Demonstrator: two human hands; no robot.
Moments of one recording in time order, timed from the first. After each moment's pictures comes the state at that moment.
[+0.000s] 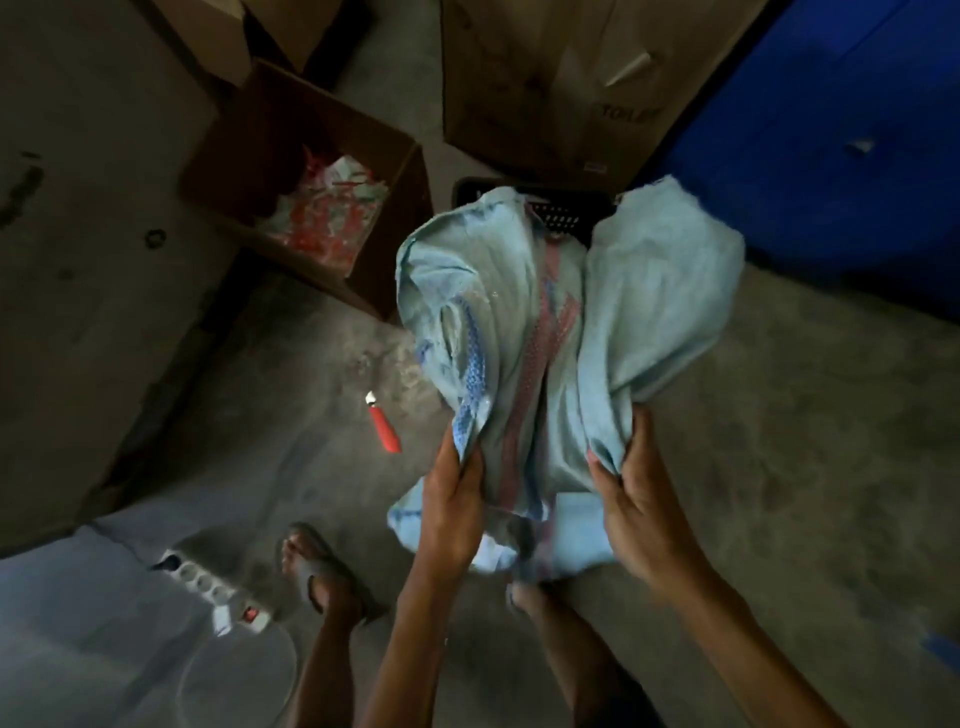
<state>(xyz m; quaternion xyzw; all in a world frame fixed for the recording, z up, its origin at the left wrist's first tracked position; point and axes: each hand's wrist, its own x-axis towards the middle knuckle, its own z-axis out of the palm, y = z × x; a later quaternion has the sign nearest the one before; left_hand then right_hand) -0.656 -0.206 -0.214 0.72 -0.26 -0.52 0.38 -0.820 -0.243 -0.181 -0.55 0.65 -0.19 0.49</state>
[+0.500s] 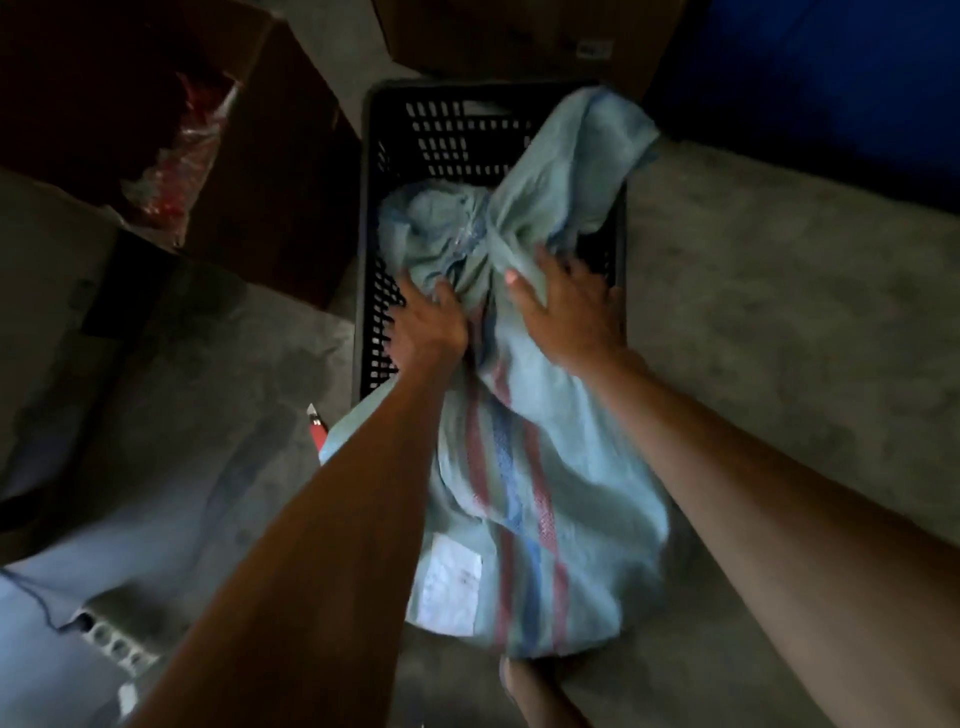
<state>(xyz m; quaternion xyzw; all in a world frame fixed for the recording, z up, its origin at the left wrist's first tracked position) -0.714 -0.418 -0.549 0.89 -0.29 -0.35 0.09 -0.861 -0.444 -0.520 -0.68 0.66 -0.01 0.32</state>
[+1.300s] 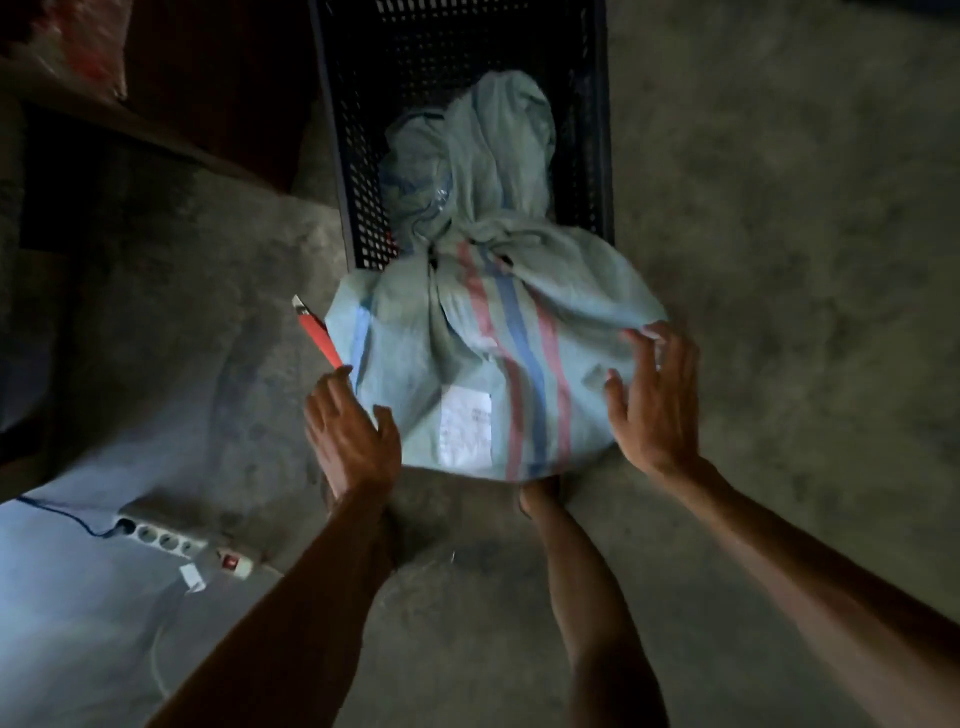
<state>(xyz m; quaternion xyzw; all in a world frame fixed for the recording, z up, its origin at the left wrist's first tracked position) -0.652 -0.122 -0.497 0.85 -0.46 -0.24 0.04 -0.952 -0.169 -0.483 -0.68 0.71 -0.02 0.19</state>
